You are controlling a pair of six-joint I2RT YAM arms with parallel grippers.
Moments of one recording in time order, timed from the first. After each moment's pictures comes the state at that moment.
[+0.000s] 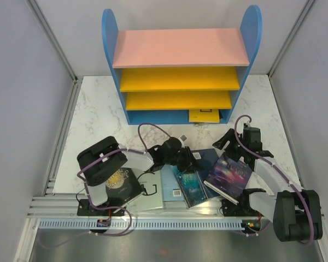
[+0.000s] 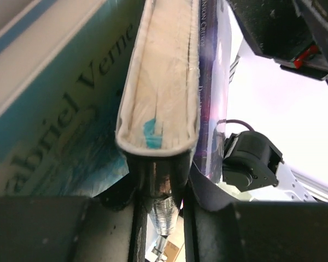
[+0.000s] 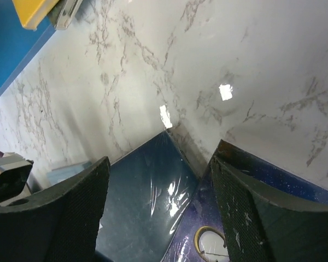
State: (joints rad) left arm -1.01 1.83 0.79 0.48 0.37 -1.37; right arm 0.05 1.09 0.41 -0.18 -0.28 0.73
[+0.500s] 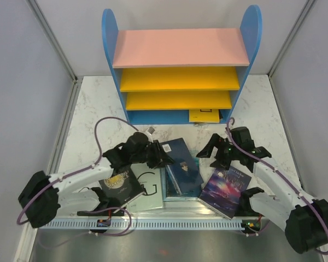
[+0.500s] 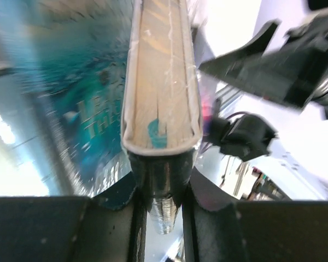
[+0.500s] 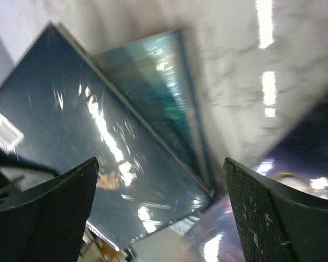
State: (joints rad) left arm -0.88 1.22 0.63 -0.04 0.28 -1.19; right arm 0.21 0.96 0.53 -0.55 -0.48 0.79
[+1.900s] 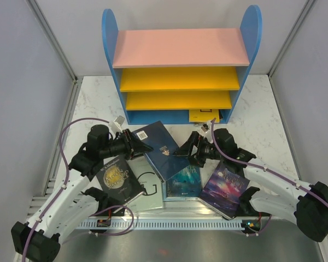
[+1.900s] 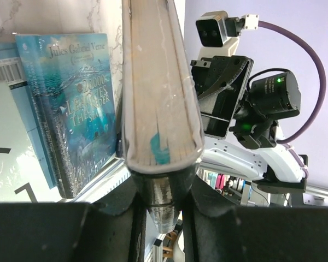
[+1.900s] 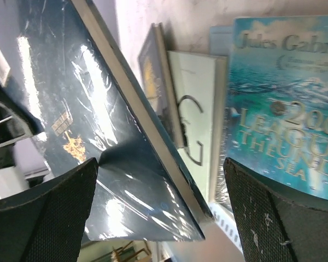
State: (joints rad) left arm -0.41 0.75 0.64 -0.32 0.63 -1.10; right arm 0.67 1.04 0.53 -0.01 -0.45 1.16
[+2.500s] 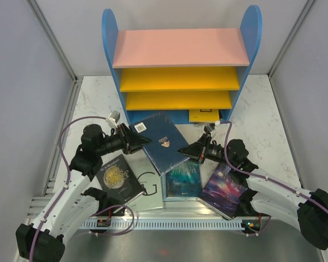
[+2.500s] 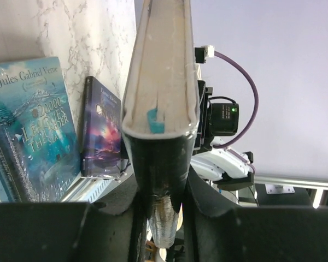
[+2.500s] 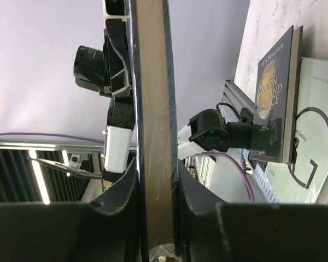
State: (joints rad) left arm -0.32 0.74 0.58 -0.06 0.75 -1.25; right arm 0.66 0.94 0.31 0.65 -0.56 1.53
